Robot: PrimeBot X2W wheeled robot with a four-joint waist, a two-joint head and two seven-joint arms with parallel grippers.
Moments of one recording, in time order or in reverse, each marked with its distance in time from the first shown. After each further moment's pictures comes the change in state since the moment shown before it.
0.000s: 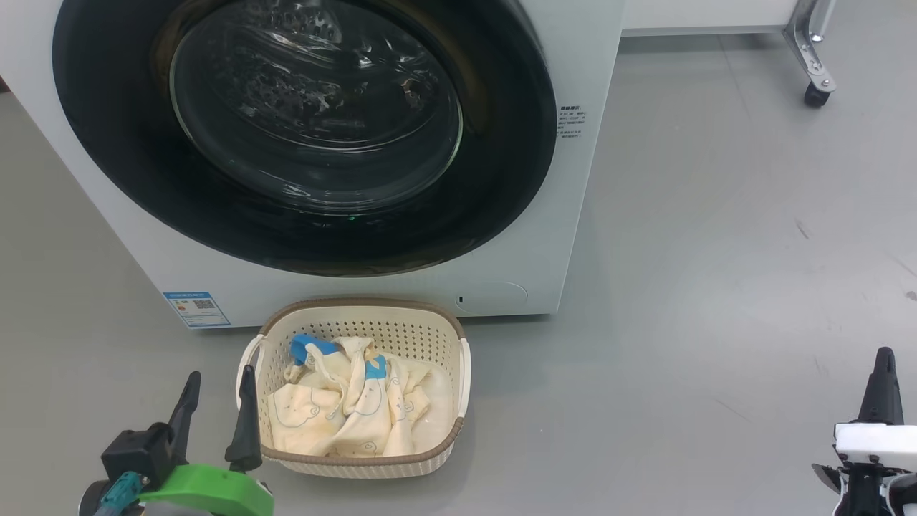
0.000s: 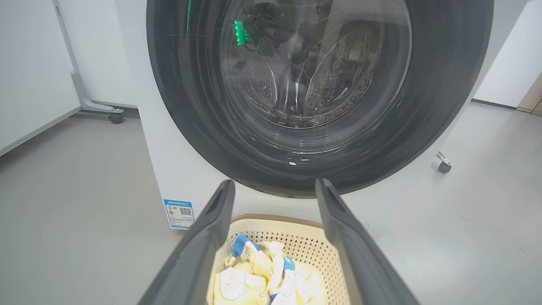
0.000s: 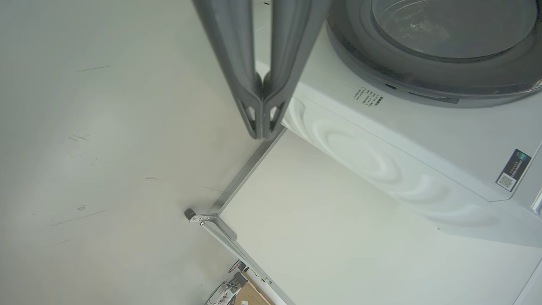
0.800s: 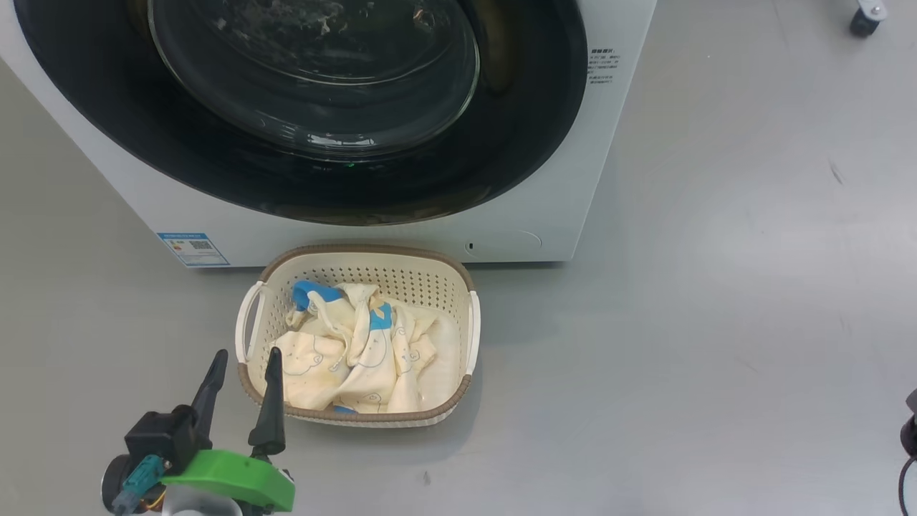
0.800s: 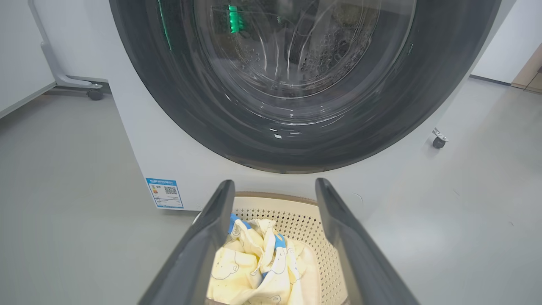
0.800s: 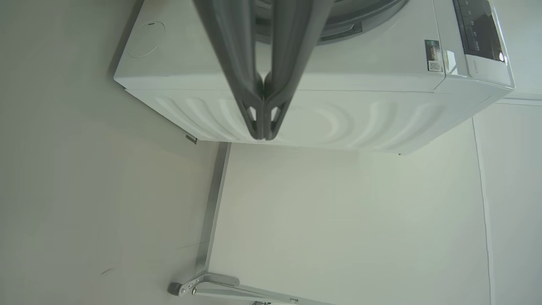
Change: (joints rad) left arm -0.027 -0.002 -0.062 -0.031 -0.008 0.000 0.000; right arm -0.114 -0.165 -0.097 -0.013 0.683 0.000 0.245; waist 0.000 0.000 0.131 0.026
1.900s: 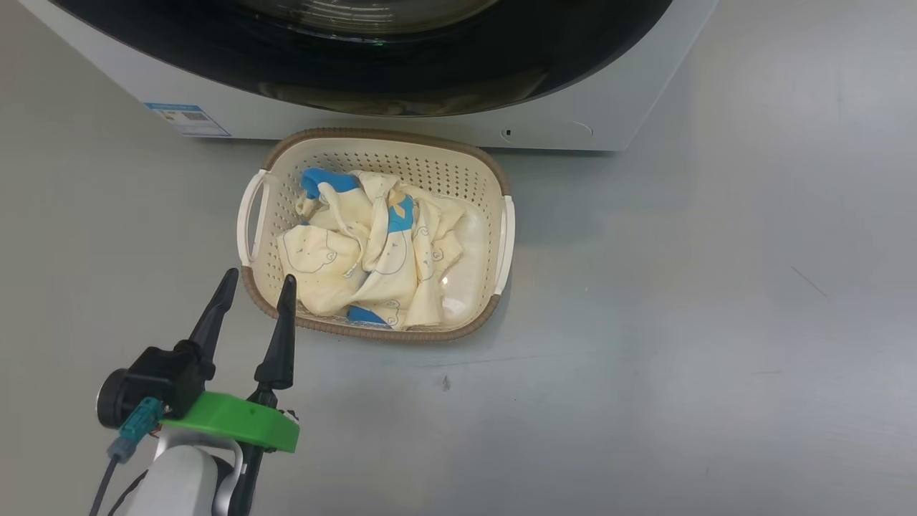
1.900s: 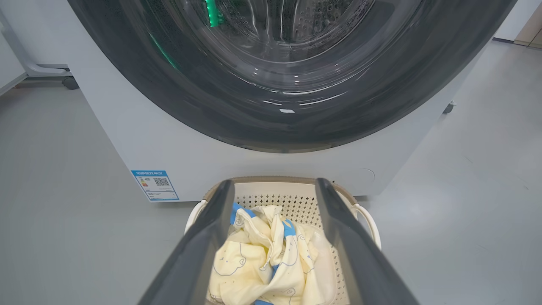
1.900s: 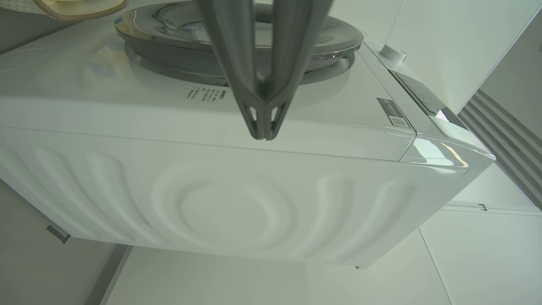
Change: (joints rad) left arm -0.117 0.035 -0.052 -0.079 0.043 0.000 -0.003; right arm -0.463 -0.185 0.014 -0.003 0.210 0.000 0.449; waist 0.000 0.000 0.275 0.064
